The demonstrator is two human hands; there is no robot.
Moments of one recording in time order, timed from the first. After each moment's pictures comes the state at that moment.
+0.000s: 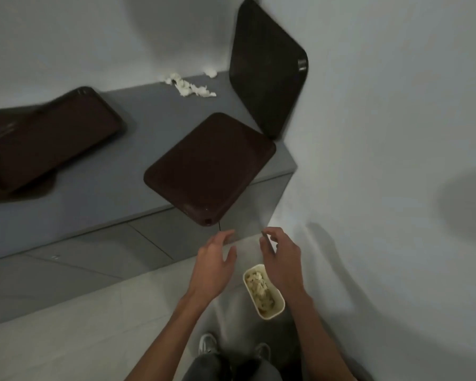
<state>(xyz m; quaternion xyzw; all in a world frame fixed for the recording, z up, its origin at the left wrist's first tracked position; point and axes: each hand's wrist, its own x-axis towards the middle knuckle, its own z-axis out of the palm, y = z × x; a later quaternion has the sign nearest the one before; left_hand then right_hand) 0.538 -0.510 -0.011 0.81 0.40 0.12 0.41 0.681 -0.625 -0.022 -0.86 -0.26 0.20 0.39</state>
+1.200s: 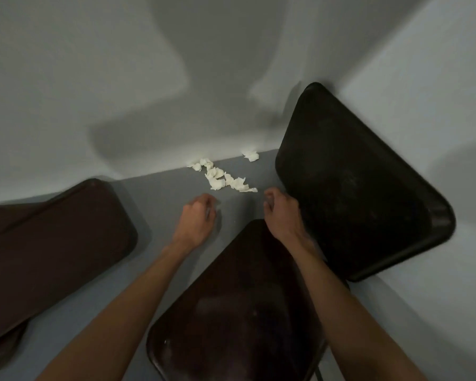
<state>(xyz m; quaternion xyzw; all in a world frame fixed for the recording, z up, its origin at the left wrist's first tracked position) 0.753 -0.002 -0.018 0.85 0.43 0.16 0.25 0.953 -0.130 -0.019 -0.84 -0.43 0.13 0.31</state>
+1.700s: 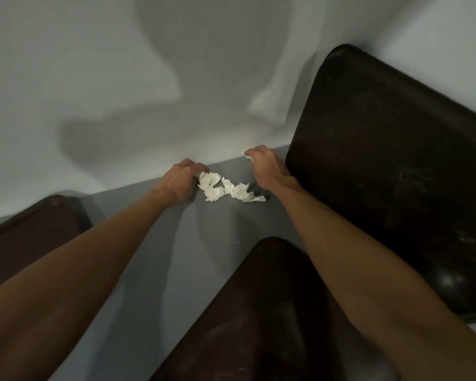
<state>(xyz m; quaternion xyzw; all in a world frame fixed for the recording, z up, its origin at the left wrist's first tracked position) 0.821 0.183 -0.066 0.93 0.33 0.05 0.14 1.047 0.057 -0.082 -0.82 -0.54 0.04 0.18</state>
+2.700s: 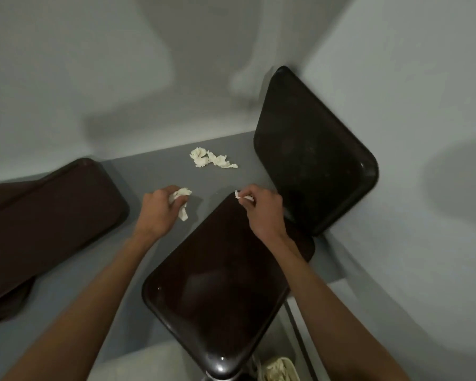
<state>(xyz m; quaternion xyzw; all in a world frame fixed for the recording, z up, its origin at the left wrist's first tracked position) 0.684 -0.067 0.047 0.85 0.43 0.17 0.23 0.885 -0.221 0.031 -0.82 -0.41 0.15 0.37</state>
